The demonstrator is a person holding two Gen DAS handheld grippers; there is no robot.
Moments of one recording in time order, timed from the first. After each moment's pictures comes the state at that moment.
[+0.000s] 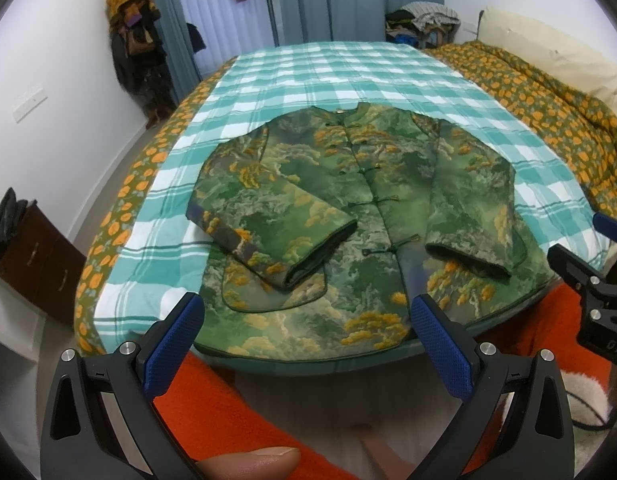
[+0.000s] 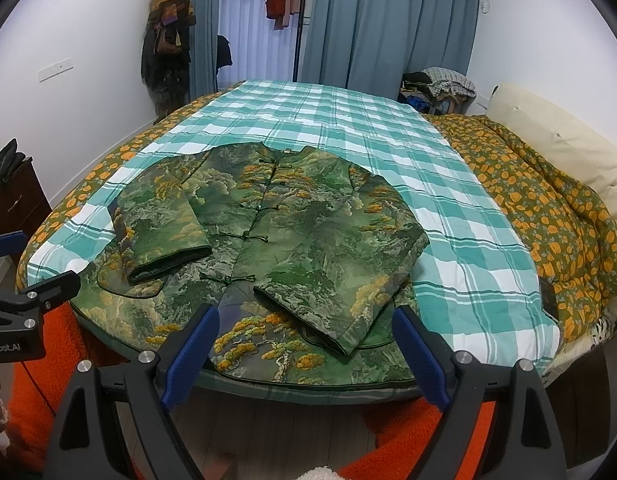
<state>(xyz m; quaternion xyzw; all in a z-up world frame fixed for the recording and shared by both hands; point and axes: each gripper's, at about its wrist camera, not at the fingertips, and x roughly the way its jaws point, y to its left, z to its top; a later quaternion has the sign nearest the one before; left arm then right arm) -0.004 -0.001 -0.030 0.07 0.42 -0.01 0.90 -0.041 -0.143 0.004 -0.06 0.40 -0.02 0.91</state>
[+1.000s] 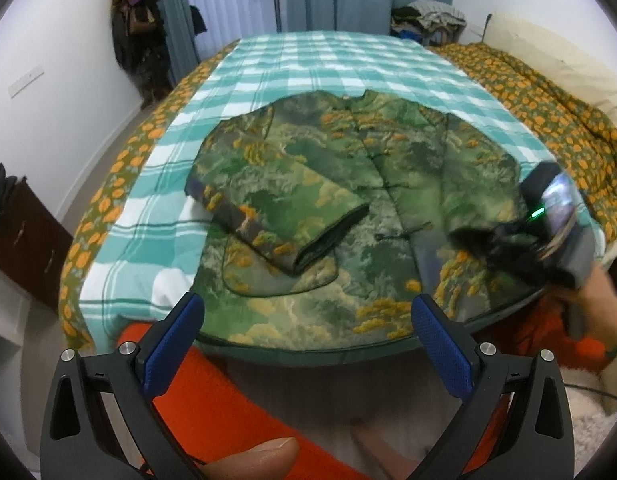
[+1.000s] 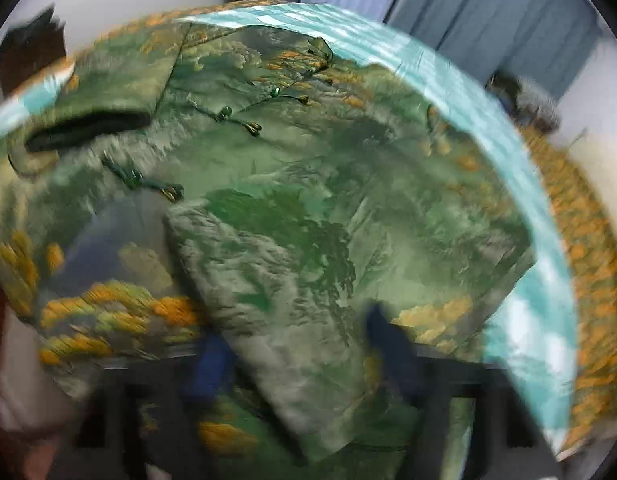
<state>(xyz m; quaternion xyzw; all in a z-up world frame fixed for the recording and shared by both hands) 0.006 0.029 -0.047 0.04 0.45 -0.02 0.89 0.079 -0.176 -0.142 -0.18 0.50 0.08 0.85</state>
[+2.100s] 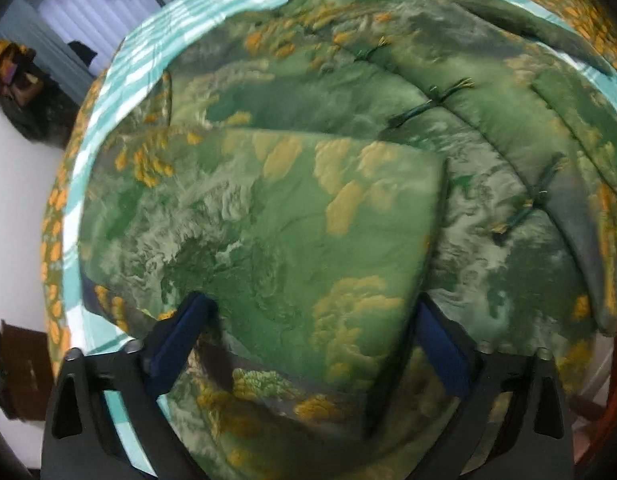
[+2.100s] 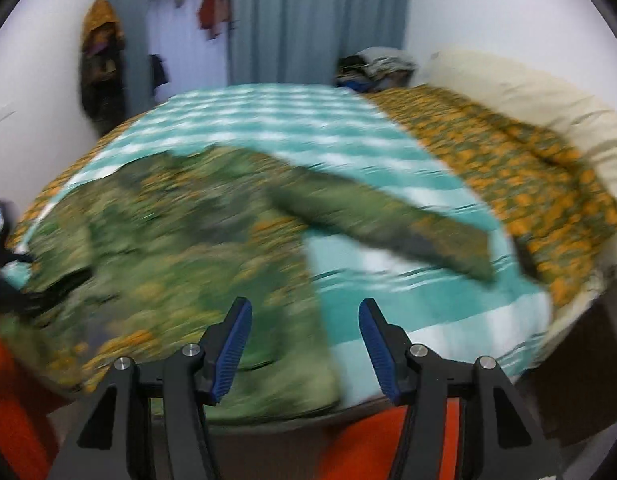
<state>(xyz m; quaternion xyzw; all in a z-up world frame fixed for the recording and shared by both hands) 0.175 0.013 -0.184 0.23 0.53 -0.14 0.80 -0.012 -0.274 -0.047 0.00 0.40 -0.08 0.91</state>
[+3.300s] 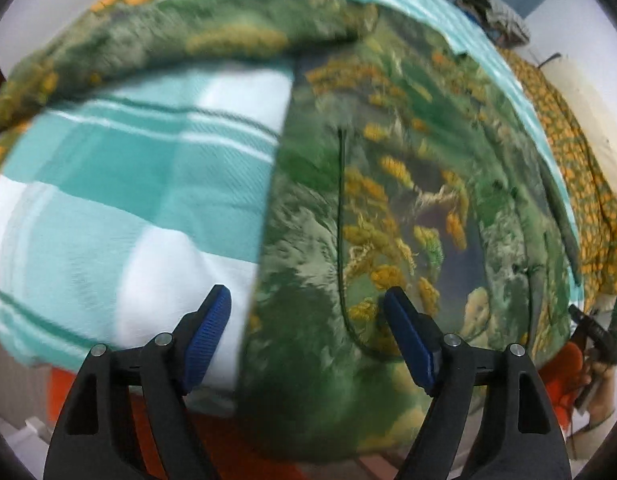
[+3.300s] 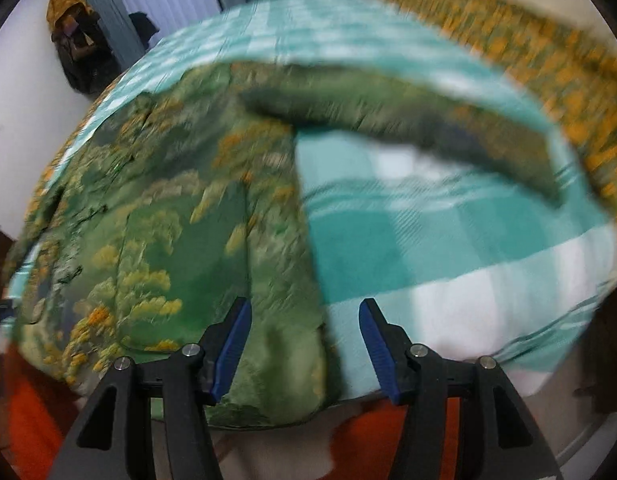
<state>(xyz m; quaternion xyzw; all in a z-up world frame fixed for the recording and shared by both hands) 0.141 0.167 -0.173 -0.15 0.59 -0.05 0.79 0.042 -0.364 -0.150 0.14 0.56 -0.03 0.82</state>
